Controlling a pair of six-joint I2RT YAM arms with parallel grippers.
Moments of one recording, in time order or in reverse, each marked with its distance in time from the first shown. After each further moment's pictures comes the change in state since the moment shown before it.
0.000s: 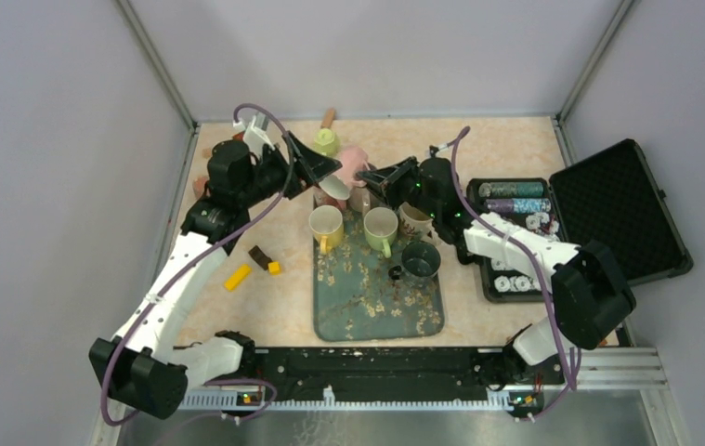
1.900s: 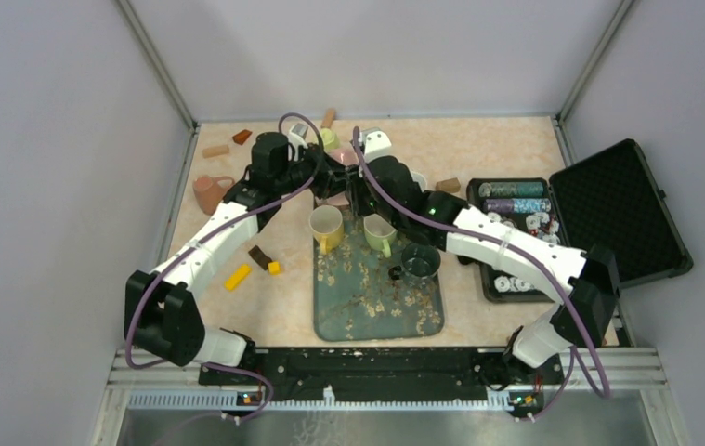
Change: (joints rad) left arm -0.057 0.268 -0.017 0.169 0.181 -0.406; right arm 0.324 0.031 0.399 -0.563 0.440 -1.129
